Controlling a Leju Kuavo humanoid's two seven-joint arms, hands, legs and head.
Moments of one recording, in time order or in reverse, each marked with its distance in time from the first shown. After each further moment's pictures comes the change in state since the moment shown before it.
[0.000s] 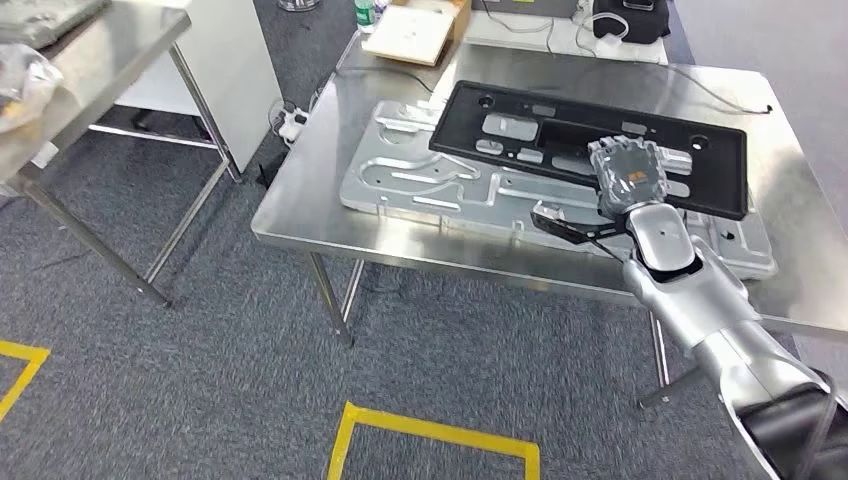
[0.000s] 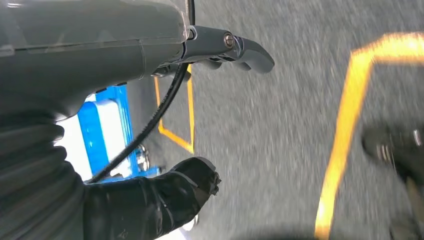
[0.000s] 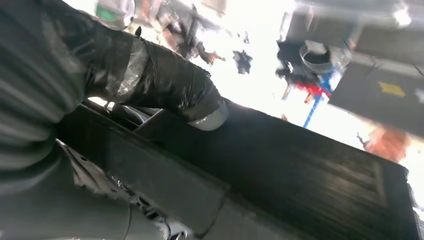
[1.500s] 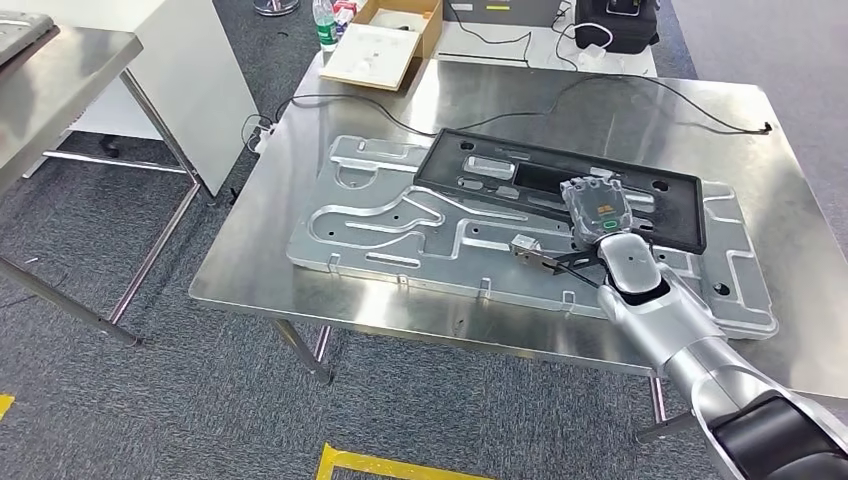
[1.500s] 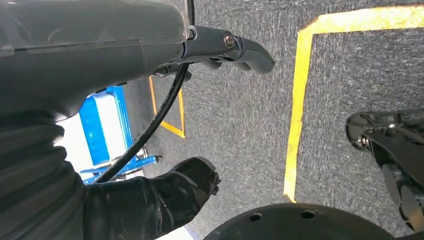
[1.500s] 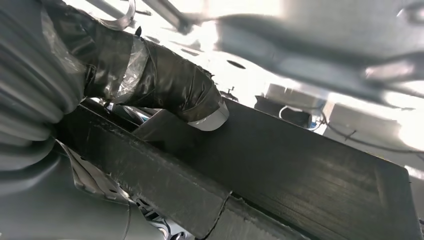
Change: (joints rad) left arm -0.003 -0.002 0.002 0.003 0.016 -0.024 -0.015; right arm 0.025 0.089 0.046 0.119 -0.020 -0.002 -0.014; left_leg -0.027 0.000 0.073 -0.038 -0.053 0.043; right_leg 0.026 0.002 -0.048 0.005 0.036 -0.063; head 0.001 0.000
